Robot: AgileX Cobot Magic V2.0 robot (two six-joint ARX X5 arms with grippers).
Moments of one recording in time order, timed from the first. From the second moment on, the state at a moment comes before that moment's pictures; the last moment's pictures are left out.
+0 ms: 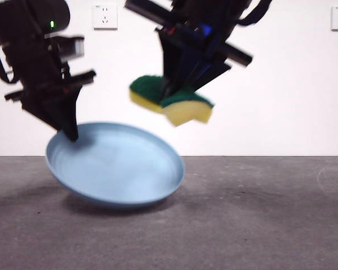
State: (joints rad) left arm -0.29 1.63 1.20 -0.59 0.13 0.07; right arm 0.84 1.51 1.20 -0.62 0.01 0.16
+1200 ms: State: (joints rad) left arm -0.26 1.72 1.20 -0.57 0.09 -0.01; right arm 0.70 1.27 1.20 -0.71 0.16 0.16
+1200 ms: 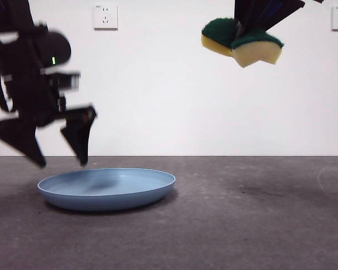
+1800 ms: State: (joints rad) left arm -0.33 1.22 1.03 -0.45 0.08 -0.08; right arm 0.53 1.62 1.20 -0.57 0.14 0.16
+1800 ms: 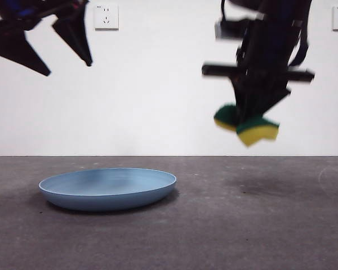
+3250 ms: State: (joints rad) left arm -0.36 0.74 0.82 -0.61 0.08 -0.11; right arm 0.50 1.81 1.19 -0.56 0.08 0.14
